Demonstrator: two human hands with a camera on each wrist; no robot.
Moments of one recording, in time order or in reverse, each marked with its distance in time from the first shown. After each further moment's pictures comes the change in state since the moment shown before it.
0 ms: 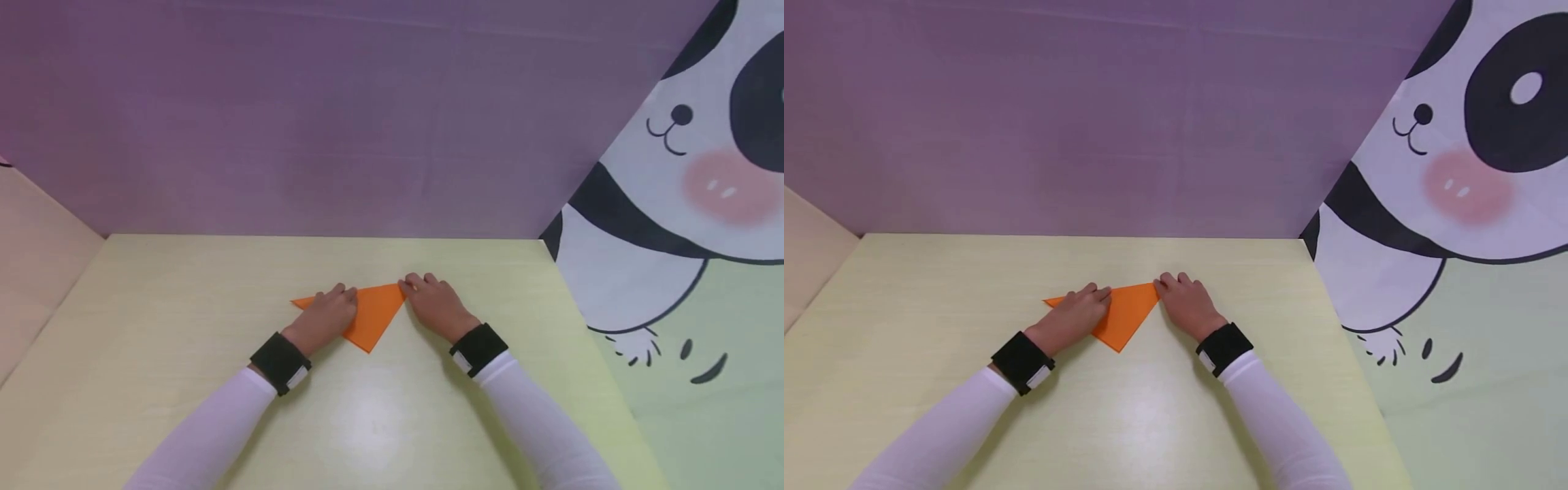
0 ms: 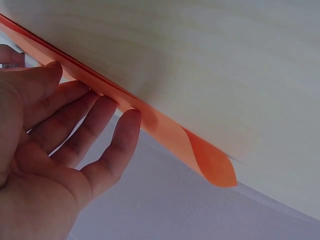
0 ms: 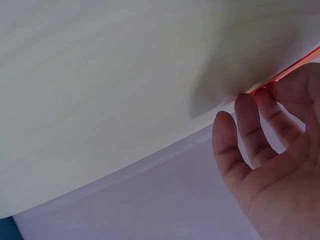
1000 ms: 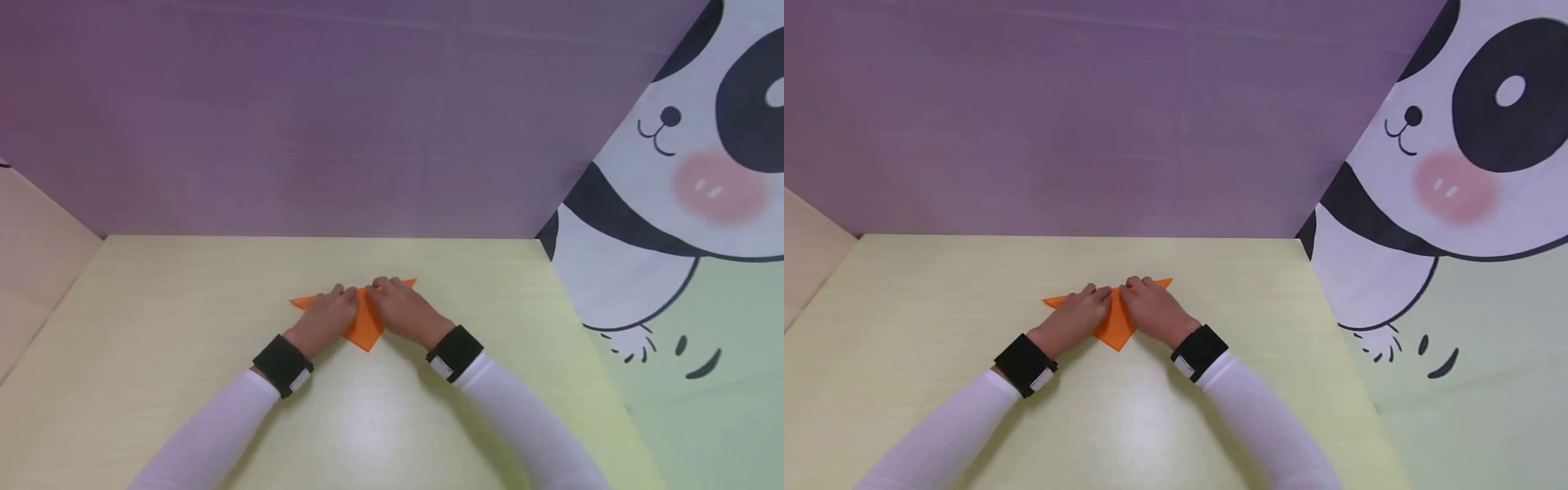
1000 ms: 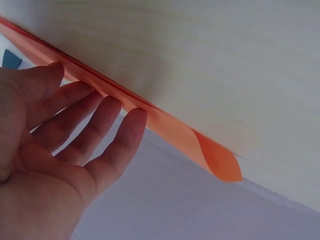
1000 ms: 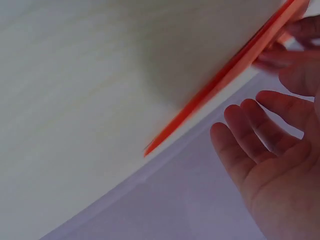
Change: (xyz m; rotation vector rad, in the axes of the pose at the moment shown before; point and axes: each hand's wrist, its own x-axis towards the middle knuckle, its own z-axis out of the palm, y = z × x) left_hand 0.000 0.000 0.007 0.004 0.070 -0.043; right_hand 0.033 -0.041 -0.021 0.130 0.059 -0.150
